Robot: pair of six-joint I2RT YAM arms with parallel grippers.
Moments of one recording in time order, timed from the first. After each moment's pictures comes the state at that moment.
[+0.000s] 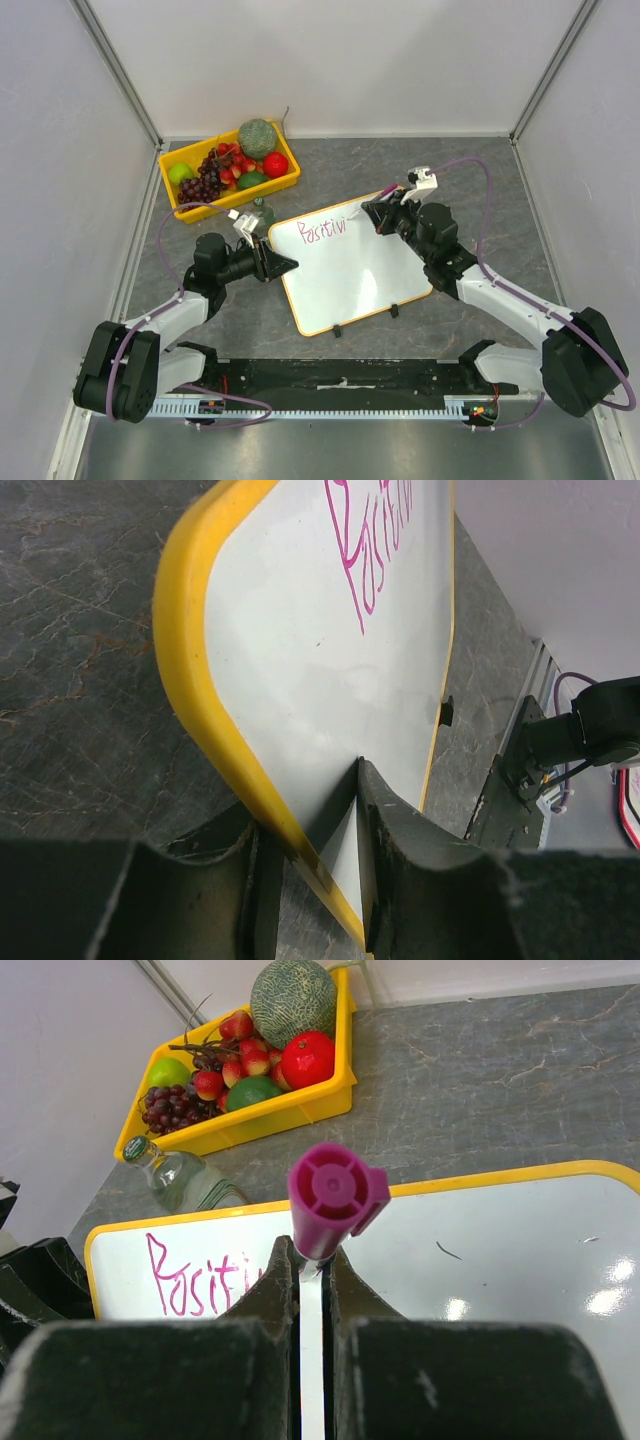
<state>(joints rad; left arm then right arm) -0.24 1.15 0.31 0.53 0.77 -0.45 0.56 1.20 0.68 0.42 0.04 0.45</state>
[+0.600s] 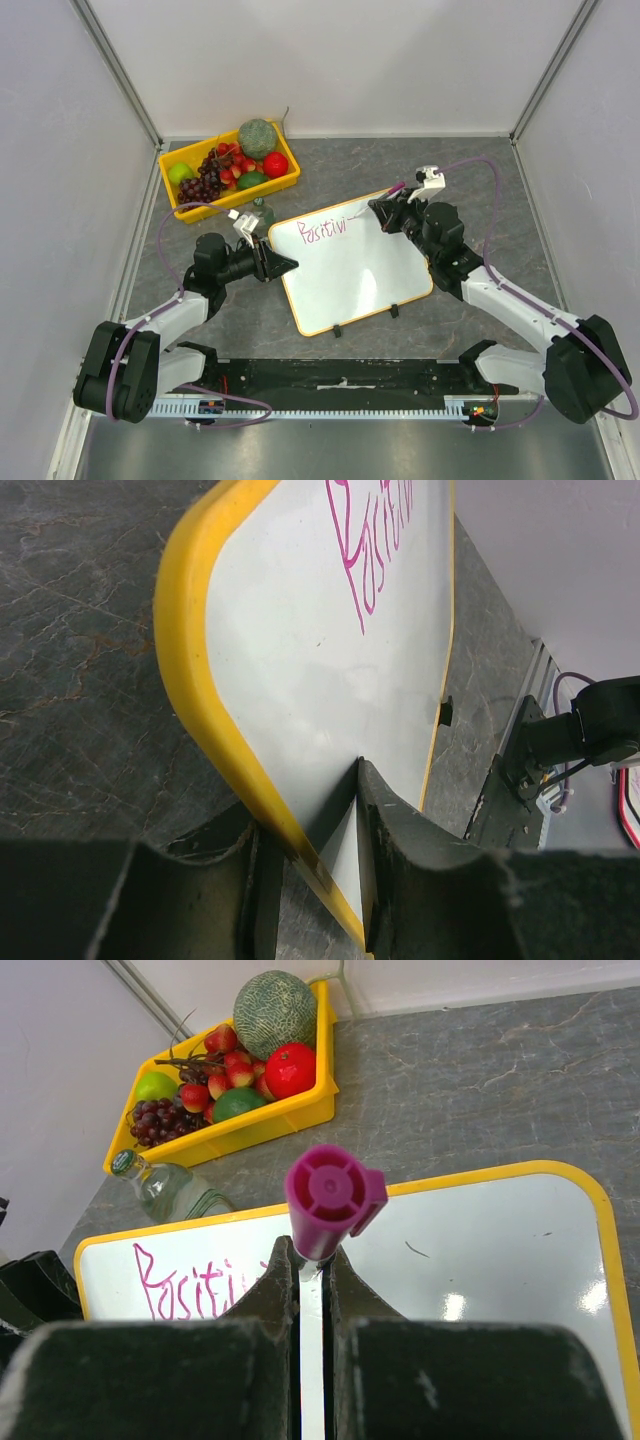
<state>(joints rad) -0.24 1.15 0.31 0.53 0.77 -0.45 0.53 1.17 0.68 0.39 0.05 0.45</state>
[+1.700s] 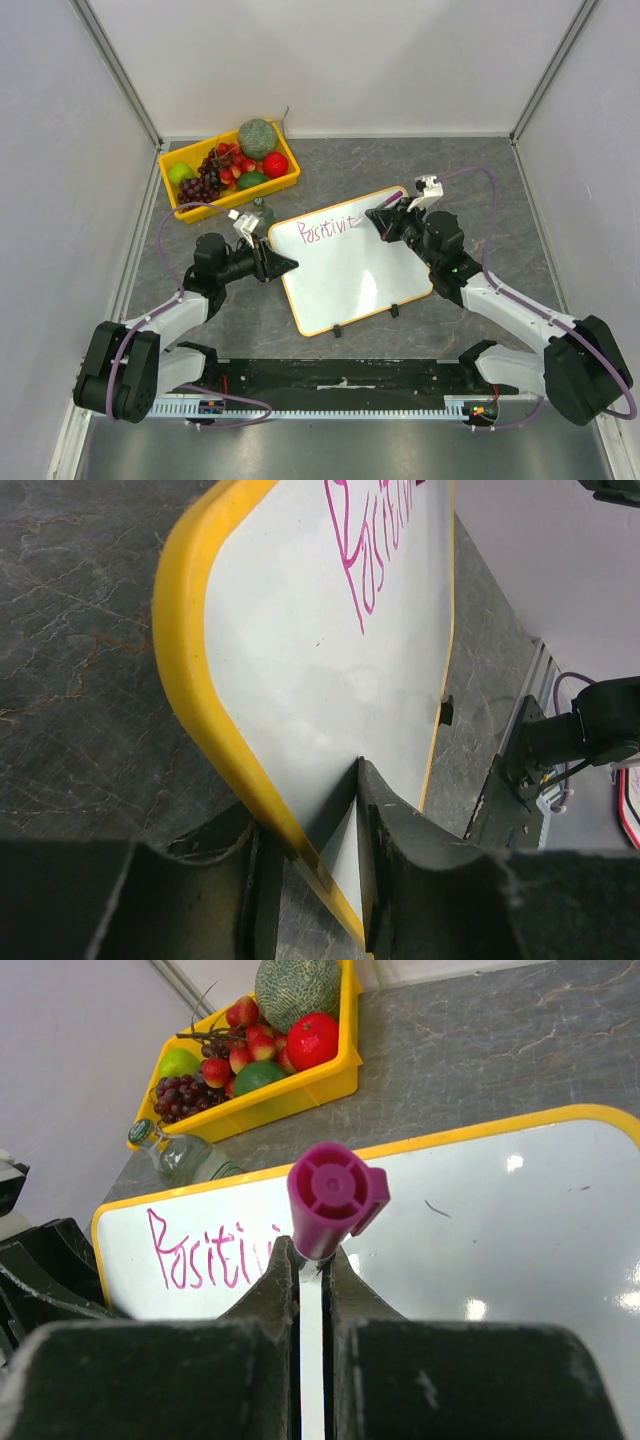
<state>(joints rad) -0.24 1.15 0.31 0.53 0.77 -0.45 0.53 1.16 0.61 0.46 -0.01 0.50</state>
